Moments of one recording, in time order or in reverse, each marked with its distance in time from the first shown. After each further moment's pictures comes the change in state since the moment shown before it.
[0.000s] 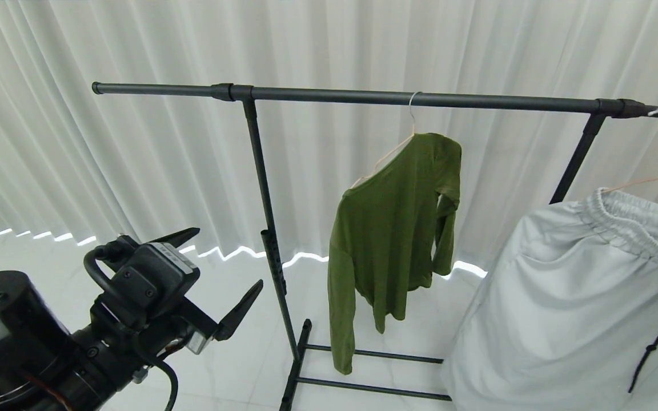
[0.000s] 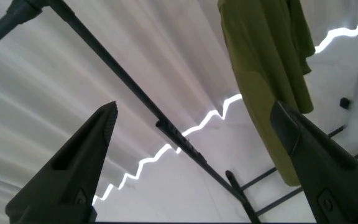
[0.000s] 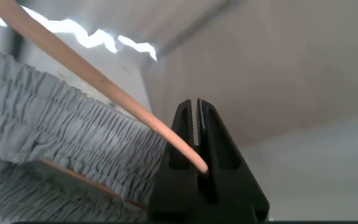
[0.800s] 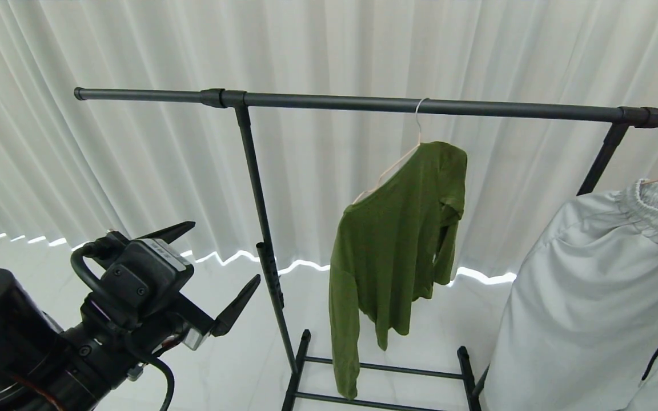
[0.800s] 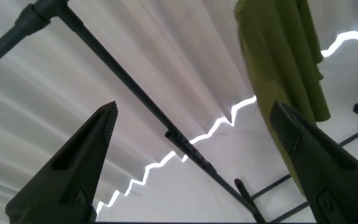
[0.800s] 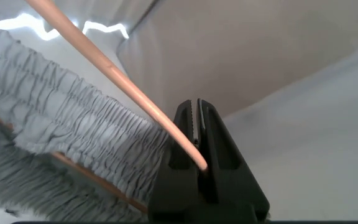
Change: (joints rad) left arm 0.000 -0.017 -0.008 -0.006 0.006 0.013; right arm -0.124 0.033 -0.014 0.009 -0.002 0.120
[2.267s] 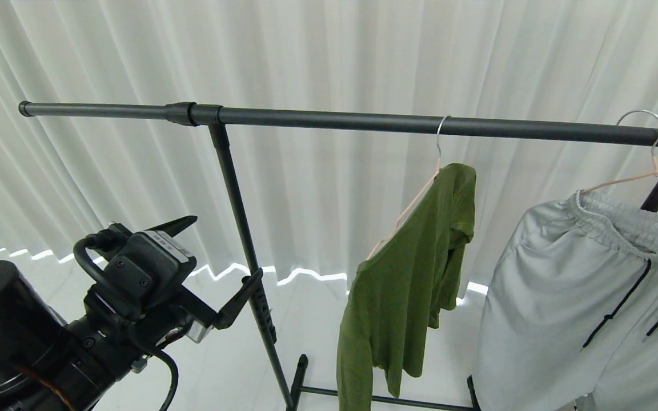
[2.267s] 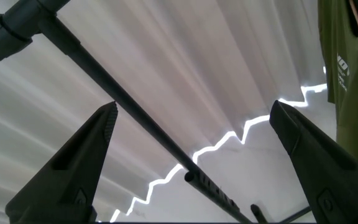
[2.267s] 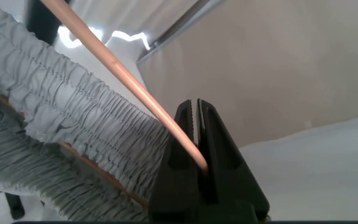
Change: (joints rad) left arm 0.000 0.008 -0.024 0.000 -0.003 -0.001; right arm 0.202 0.207 -0.074 -0.006 -0.141 0.032
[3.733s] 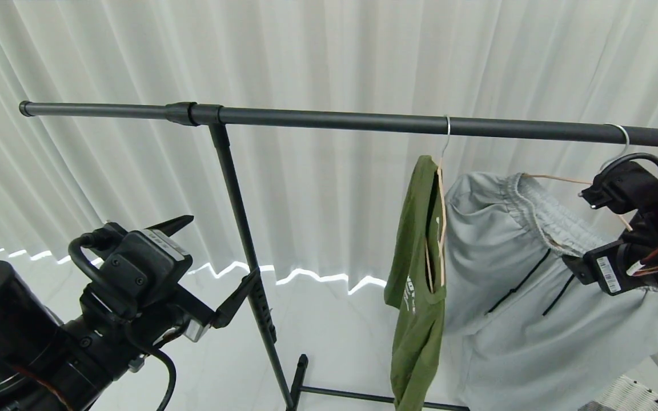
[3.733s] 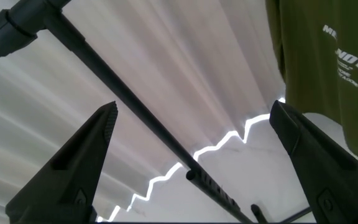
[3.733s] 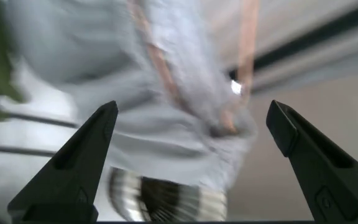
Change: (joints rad) left arm 0.012 -0.005 0.003 0.000 0.002 -0.007; right arm 0.422 -0.037 0.121 0.006 0.202 0.119
